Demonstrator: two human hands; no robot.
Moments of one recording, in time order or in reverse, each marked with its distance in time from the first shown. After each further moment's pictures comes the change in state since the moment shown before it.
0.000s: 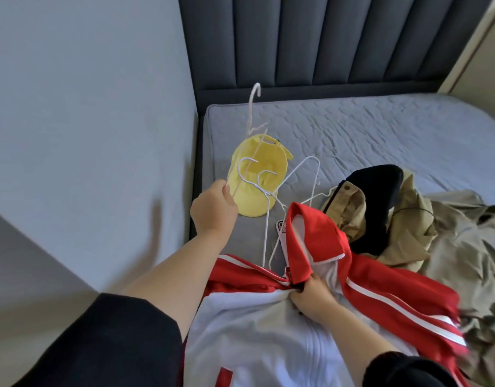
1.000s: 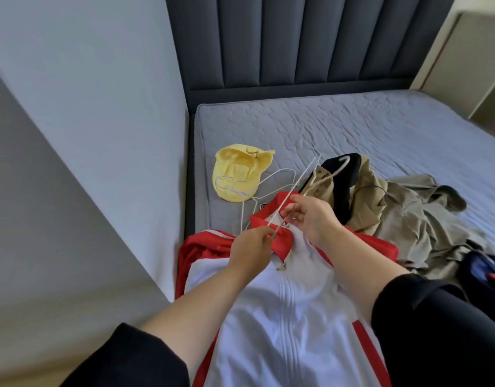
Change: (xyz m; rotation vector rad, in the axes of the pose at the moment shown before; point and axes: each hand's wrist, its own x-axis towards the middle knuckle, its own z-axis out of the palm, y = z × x) left_hand -0.141 0.035 -0.017 -0.122 -0.585 0.239; right_hand -0.069 -0.073 -0.124 1.323 0.119 0.038
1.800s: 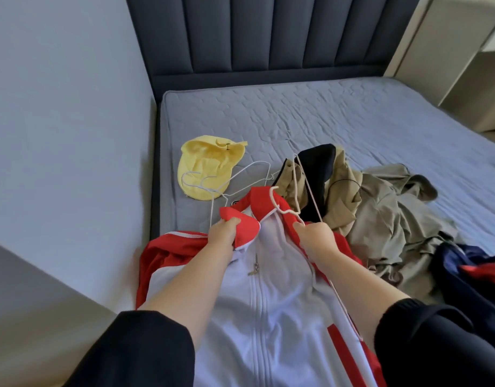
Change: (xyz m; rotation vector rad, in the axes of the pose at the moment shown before) left_hand 0.079 -0.014 0.046 -0.959 0.018 -0.913; right_hand 0.032 0.033 -0.087 -0.846 0.278 -0.064
